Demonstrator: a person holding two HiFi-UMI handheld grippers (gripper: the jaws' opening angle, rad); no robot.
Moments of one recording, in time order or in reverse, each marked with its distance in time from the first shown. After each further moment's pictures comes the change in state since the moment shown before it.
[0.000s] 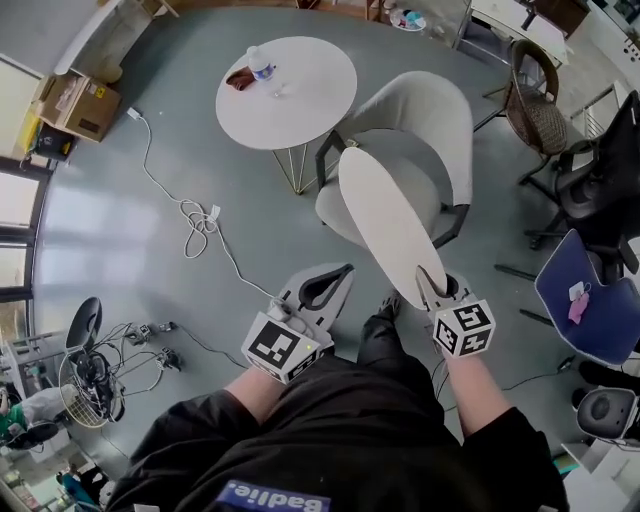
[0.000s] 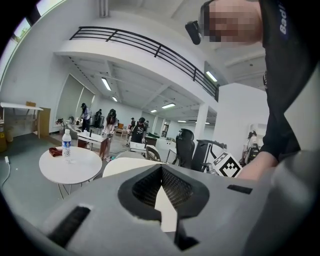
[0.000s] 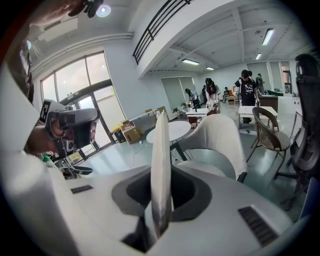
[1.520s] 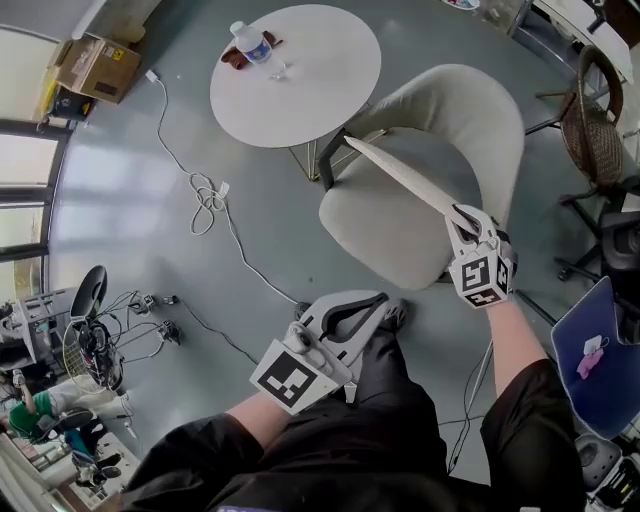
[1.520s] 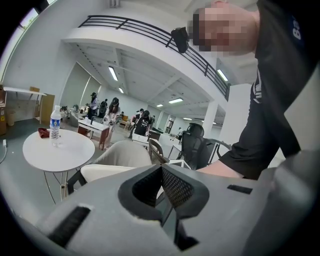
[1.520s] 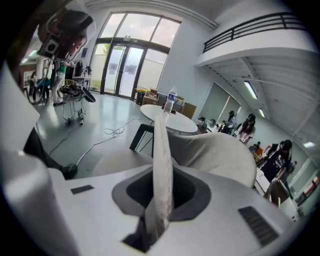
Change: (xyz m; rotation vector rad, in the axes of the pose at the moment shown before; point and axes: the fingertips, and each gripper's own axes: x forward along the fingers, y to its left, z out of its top) left arm 0.121 0.021 -0.030 -0.149 0.054 0.035; right arm 0.190 -0.172 0.037 -0.836 0.106 0.022
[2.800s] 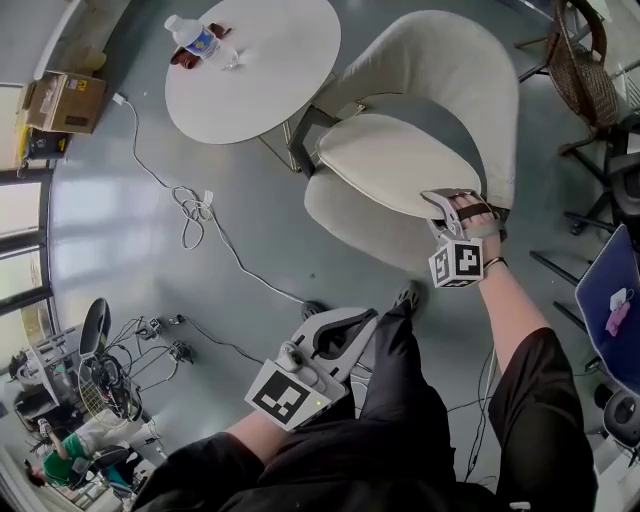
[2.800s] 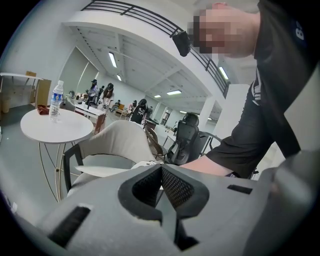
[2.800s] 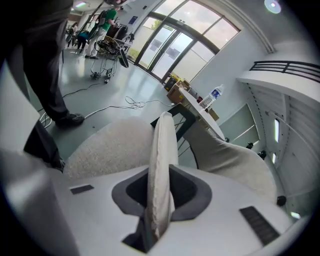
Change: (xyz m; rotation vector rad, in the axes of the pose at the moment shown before) left arm -0.020 0.003 -0.086 -0.060 0.128 -0.074; right arm 0.061 0.090 -0.053 -0.477 0.096 0.029
